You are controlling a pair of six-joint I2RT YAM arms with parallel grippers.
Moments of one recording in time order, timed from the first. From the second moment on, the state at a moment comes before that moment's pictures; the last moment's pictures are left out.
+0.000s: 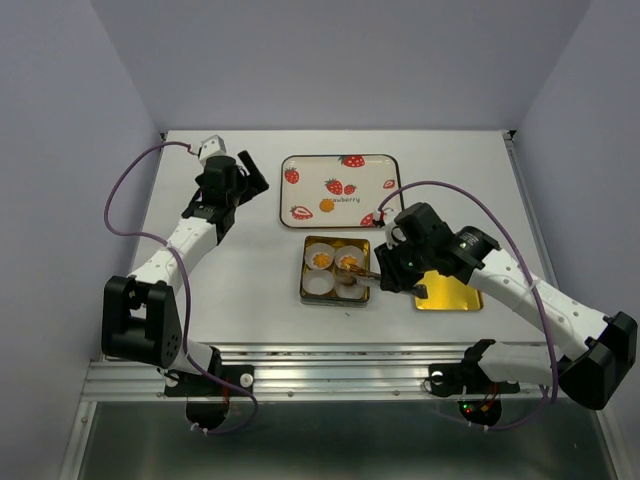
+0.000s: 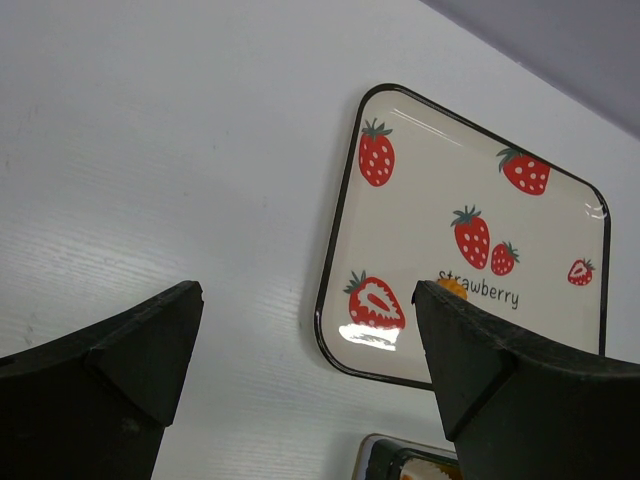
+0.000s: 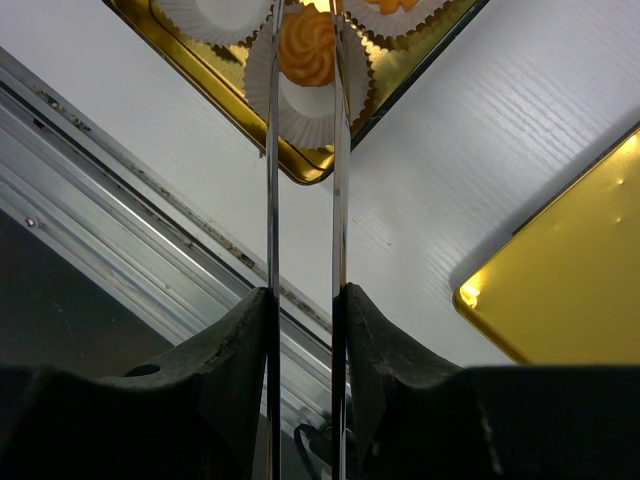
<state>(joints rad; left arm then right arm) -0.22 1.43 1.01 -0.04 -0.19 -0.58 0.73 1.18 1.07 -0.88 -0.17 0.18</state>
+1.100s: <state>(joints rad) -0.22 1.43 1.01 -0.04 -0.20 -0.58 0.73 1.18 1.09 -0.89 -0.17 0.19</state>
